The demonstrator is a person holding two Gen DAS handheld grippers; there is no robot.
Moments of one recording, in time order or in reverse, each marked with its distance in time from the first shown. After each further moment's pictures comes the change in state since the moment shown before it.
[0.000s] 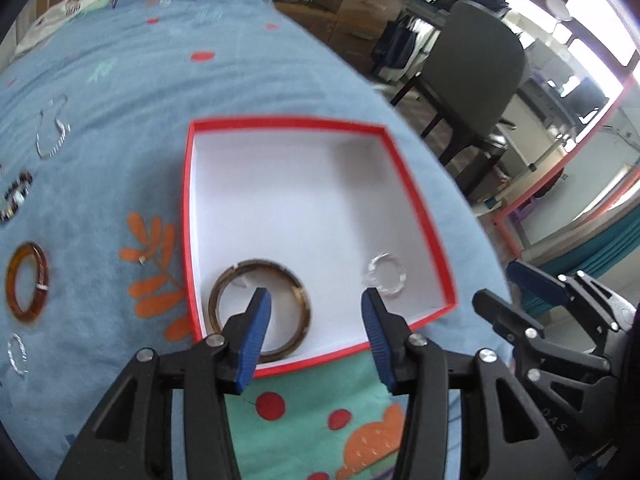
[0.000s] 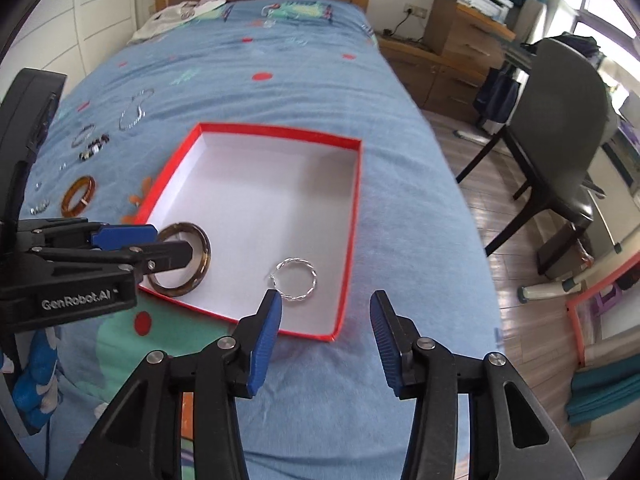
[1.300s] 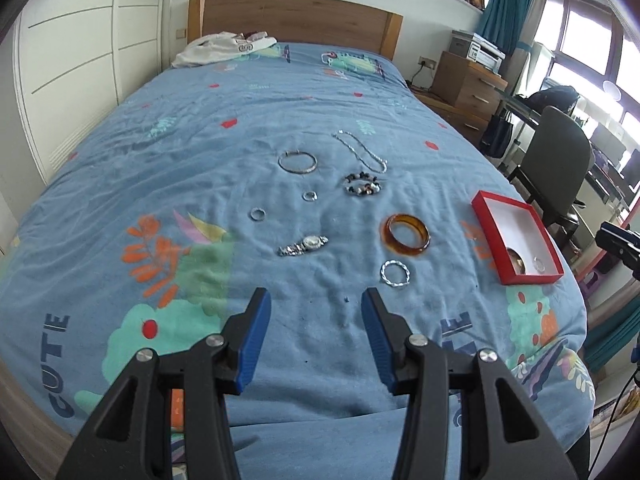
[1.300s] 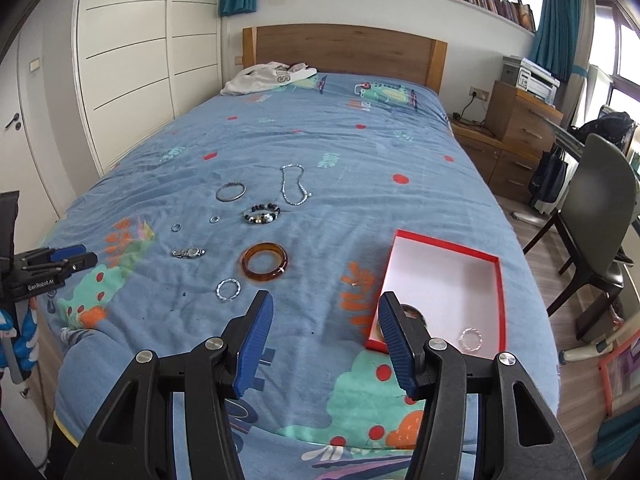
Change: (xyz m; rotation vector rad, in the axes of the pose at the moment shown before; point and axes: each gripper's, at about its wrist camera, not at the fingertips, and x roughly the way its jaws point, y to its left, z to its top) left arm -0.266 0.294 -0.168 -0.164 -0.262 0.309; right arm -0.136 0.196 0.009 -0.114 -0.240 0.191
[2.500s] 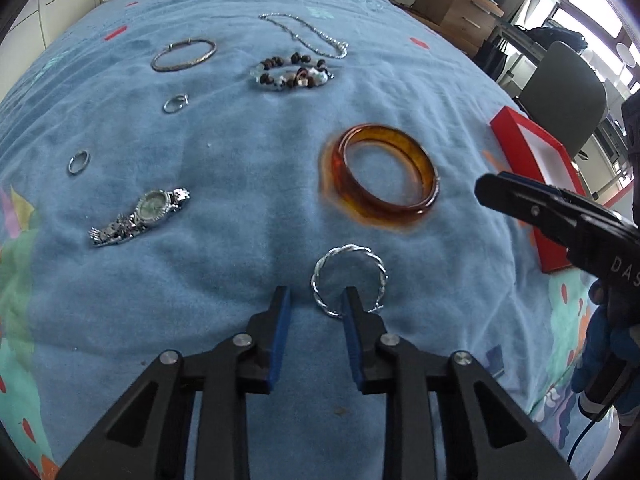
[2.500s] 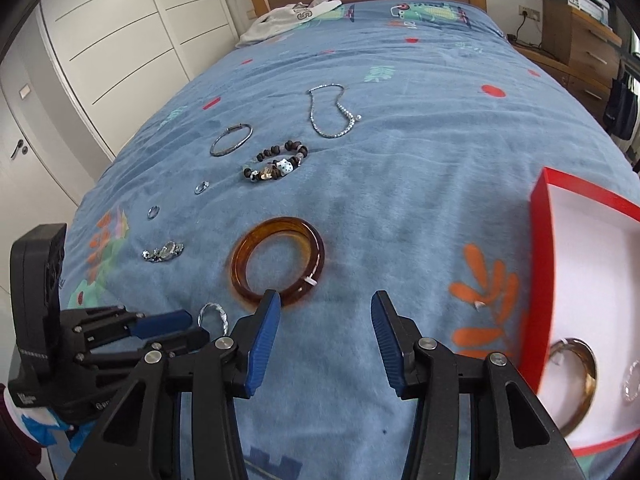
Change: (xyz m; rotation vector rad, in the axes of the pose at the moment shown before) left arm 0.204 -0.075 0.006 0.032 0.303 -0.093; right arm 0.230 0.017 0.009 0.107 0.201 0.249
